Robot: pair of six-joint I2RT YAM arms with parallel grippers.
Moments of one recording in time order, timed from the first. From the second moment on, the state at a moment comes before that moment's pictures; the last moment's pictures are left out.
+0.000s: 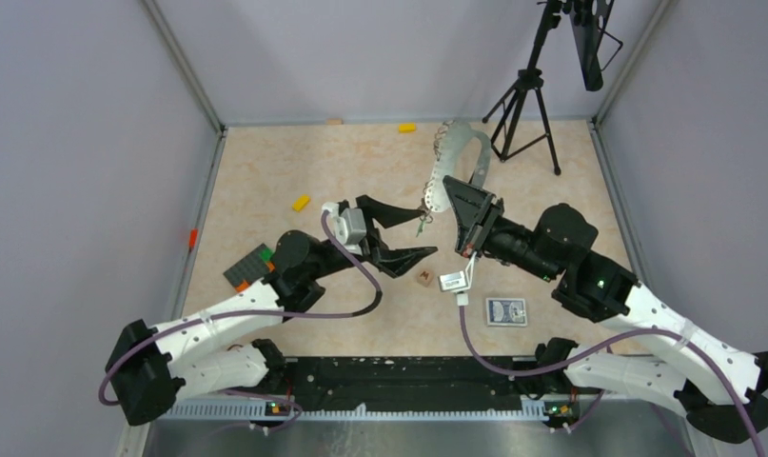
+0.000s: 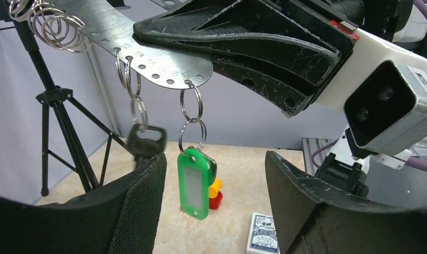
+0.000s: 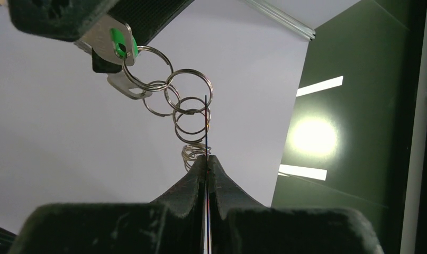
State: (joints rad) left arm -0.89 1.03 0.67 0.80 0.46 -0.11; right arm 0.96 0.82 1.02 -0.19 -0.05 -2.08
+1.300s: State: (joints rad) left arm -0.89 1.12 0.68 0.92 0.56 -0.16; right arm 0.97 0.79 0.98 -0.18 -0.06 -2.08
